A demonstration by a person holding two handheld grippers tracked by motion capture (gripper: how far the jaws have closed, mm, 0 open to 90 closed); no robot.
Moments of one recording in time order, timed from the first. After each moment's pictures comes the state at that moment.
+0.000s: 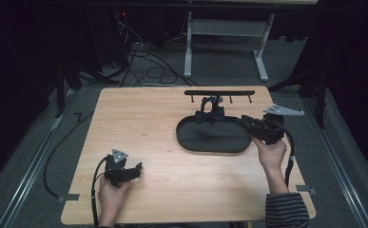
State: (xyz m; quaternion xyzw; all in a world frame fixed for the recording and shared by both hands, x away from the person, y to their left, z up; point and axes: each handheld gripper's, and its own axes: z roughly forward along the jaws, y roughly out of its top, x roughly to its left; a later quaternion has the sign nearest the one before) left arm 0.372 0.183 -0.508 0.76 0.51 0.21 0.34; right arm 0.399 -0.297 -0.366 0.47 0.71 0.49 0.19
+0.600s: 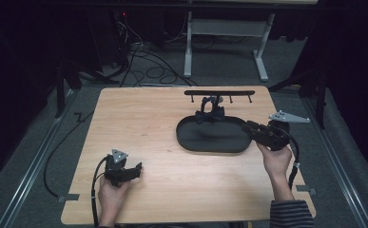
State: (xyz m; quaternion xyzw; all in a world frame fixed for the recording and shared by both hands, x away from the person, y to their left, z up) left arm 0.372 0.183 -0.508 0.76 0.51 0.21 0.34; right arm 0.382 -0.309 -0.375 0.48 0.71 0.49 0.19
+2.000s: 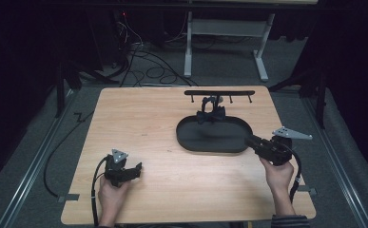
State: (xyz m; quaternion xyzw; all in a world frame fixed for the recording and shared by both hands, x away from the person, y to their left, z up) left arm 0.372 0.183 -0.508 0.76 0.51 0.21 0.34; right arm 0.356 -0.321 -0.413 0.50 0.70 0.49 0.17
